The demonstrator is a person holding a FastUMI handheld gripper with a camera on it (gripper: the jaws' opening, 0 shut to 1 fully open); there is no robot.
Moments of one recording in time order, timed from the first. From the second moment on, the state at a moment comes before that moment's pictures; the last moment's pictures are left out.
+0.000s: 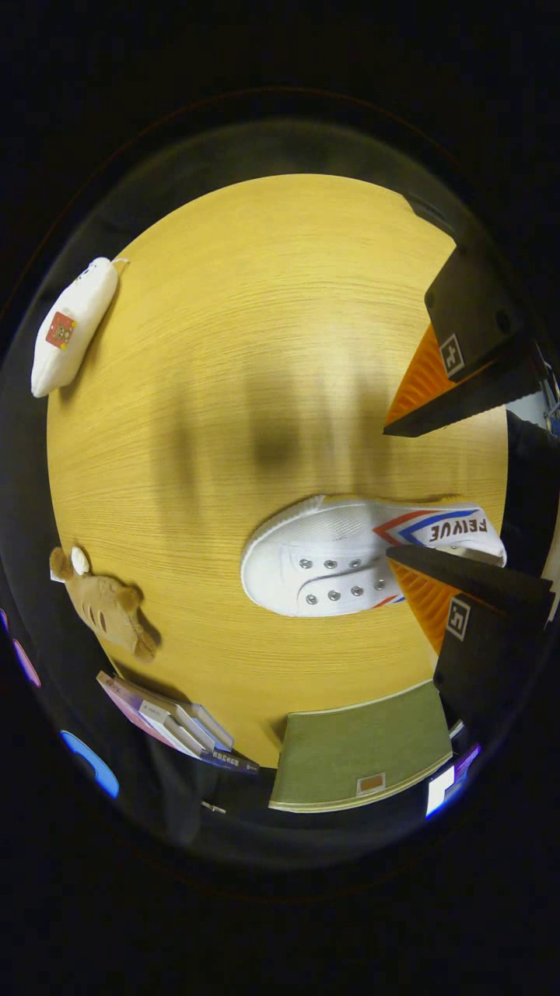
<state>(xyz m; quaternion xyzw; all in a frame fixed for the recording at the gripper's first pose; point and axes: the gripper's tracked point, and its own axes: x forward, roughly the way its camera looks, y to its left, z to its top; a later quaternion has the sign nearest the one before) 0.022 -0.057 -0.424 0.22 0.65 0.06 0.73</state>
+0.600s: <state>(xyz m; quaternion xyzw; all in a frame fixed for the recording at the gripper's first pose) 0.019 -0.029 -0.435 0.18 0.67 0.13 0.71</state>
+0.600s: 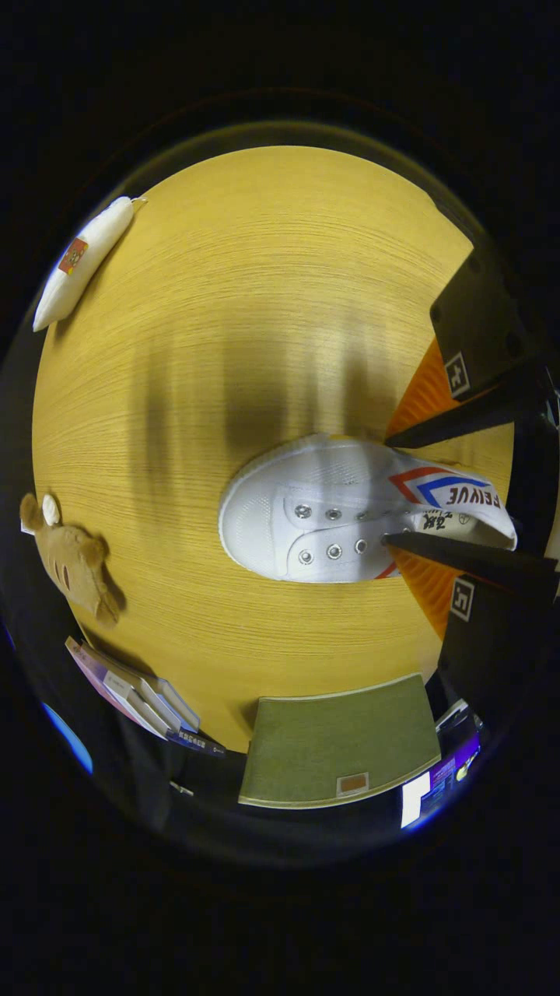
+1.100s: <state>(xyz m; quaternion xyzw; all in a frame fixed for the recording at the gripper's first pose) 0.013 -0.034 -0.400 0.29 0.64 0.11 0.71</state>
